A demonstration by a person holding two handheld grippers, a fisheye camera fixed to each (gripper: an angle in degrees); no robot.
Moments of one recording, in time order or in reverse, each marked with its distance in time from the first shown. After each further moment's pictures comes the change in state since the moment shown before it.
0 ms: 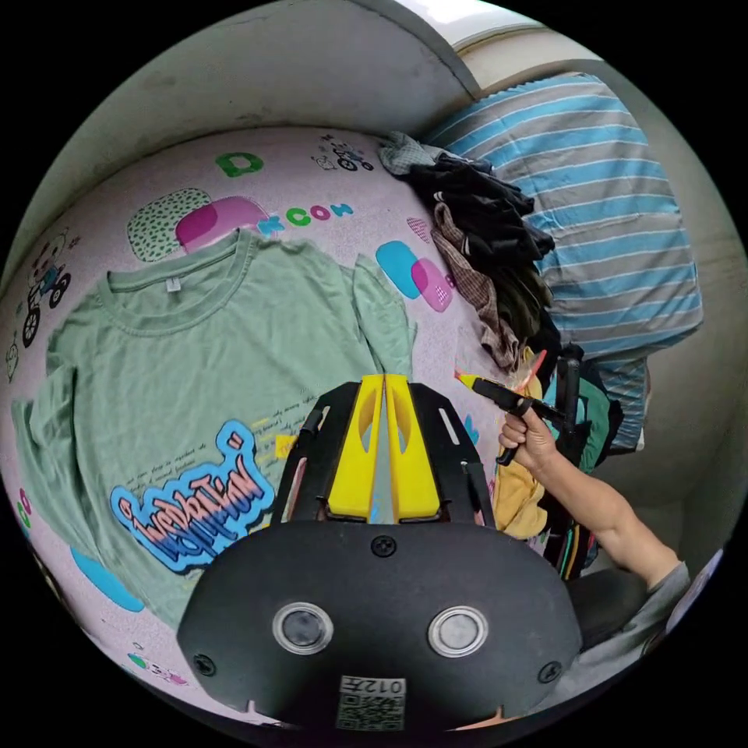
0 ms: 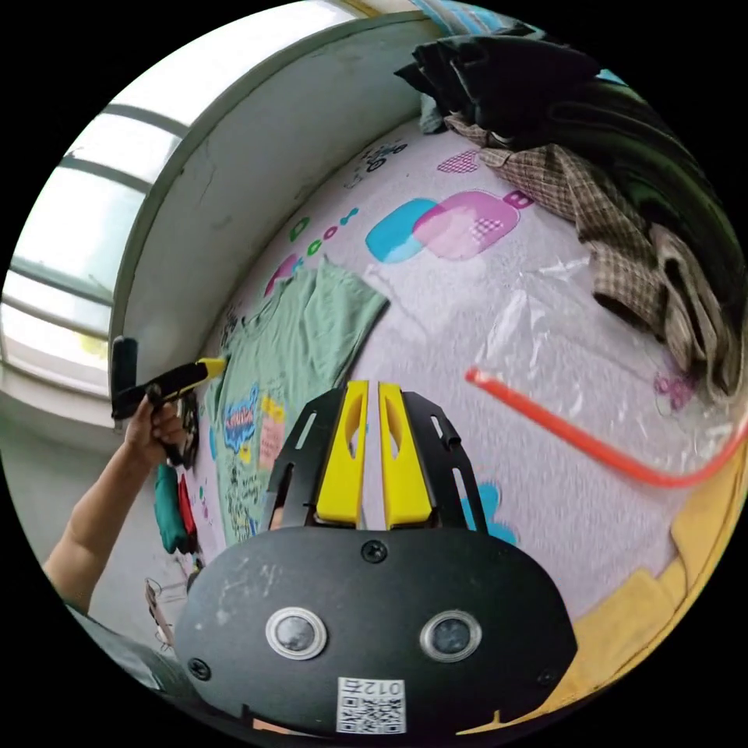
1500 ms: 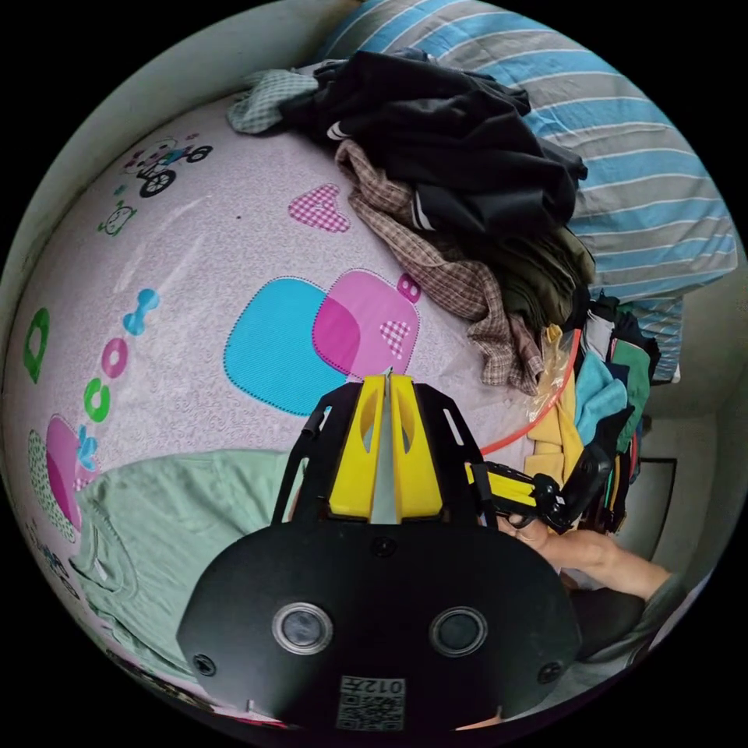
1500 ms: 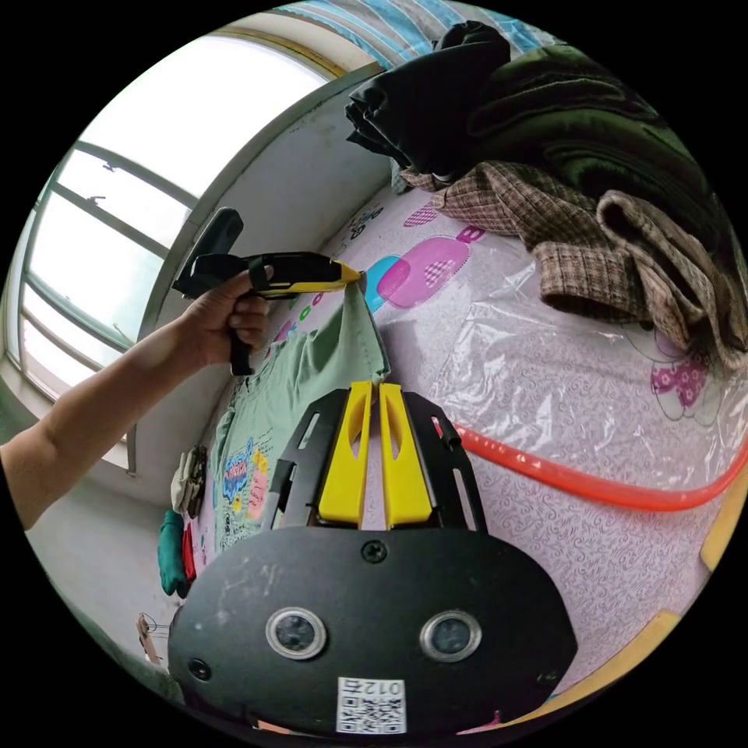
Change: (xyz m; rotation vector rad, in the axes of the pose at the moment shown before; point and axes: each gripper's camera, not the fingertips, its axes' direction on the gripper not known) left arm 0.278 -0.309 0.088 -0.255 -0.063 0.331; right arm 0.042 -0.100 -0.164 0.257 -0.089 0.046
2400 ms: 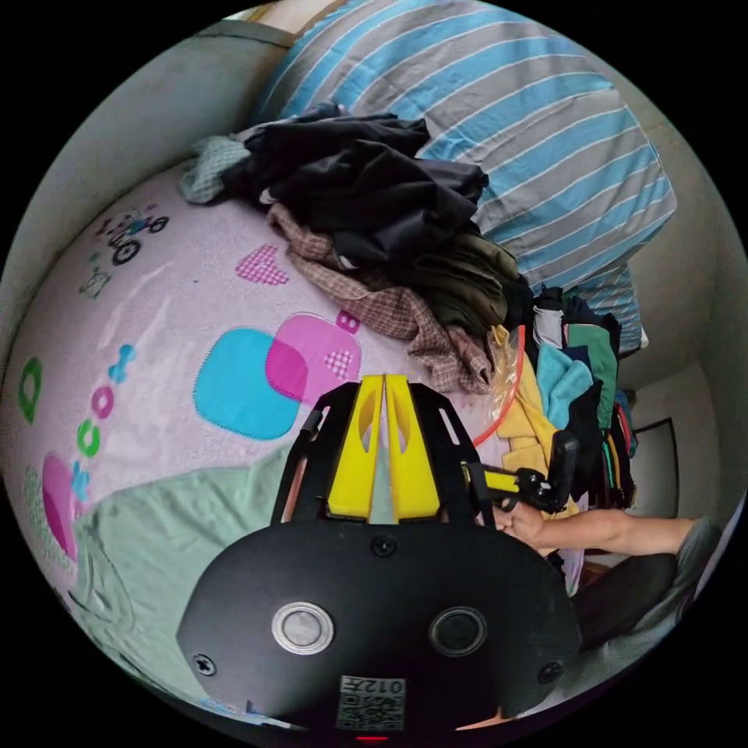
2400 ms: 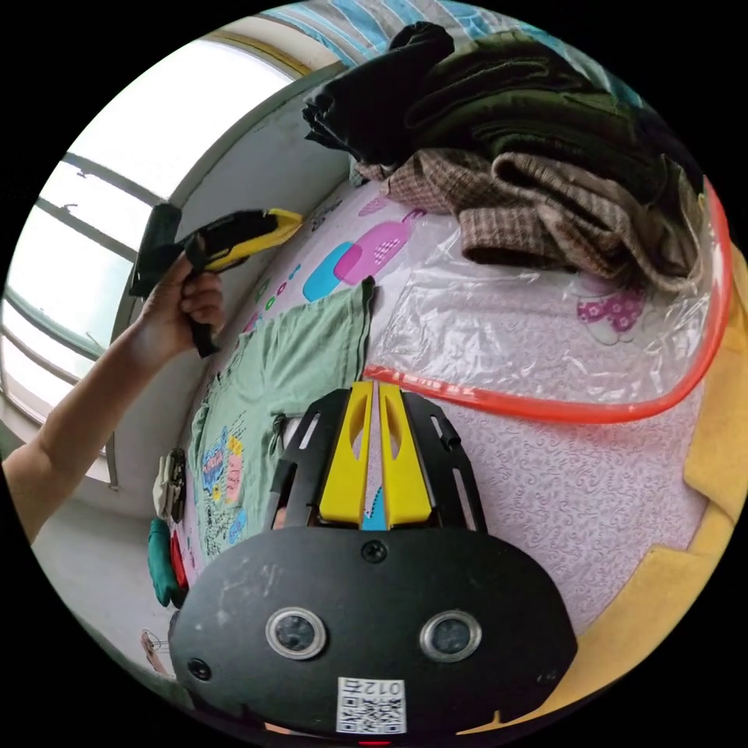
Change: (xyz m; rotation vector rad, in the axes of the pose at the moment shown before) left arm -0.006 0.041 -0.049 0.197 0.055 0.105; right arm -0.023 0.006 -0.025 0.020 0.132 0.040
